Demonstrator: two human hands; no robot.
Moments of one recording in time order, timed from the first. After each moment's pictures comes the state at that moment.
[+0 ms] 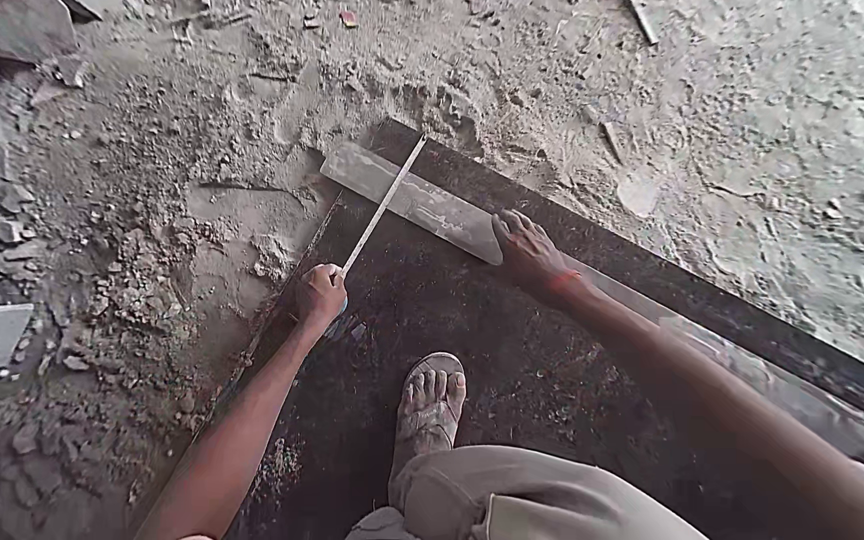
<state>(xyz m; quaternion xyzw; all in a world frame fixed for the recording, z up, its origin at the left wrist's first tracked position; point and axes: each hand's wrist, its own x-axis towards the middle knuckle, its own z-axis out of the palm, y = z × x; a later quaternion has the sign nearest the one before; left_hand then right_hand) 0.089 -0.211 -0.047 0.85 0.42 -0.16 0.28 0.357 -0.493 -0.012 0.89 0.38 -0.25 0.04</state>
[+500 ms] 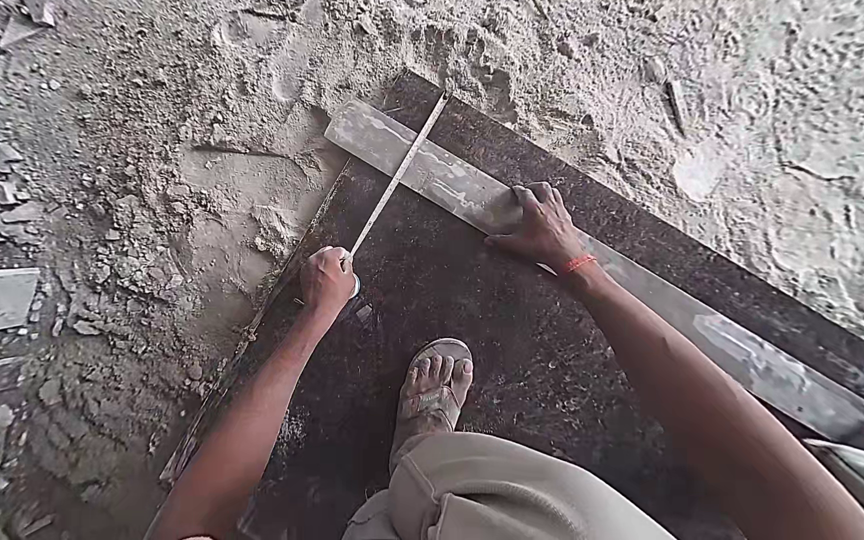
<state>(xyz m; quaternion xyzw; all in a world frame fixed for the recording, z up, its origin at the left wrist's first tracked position) 0.089 -0.223 -0.050 0.87 0.41 -0.16 0.22 0.374 -0.489 -0.066 0.92 0.33 -0.20 -0.06</state>
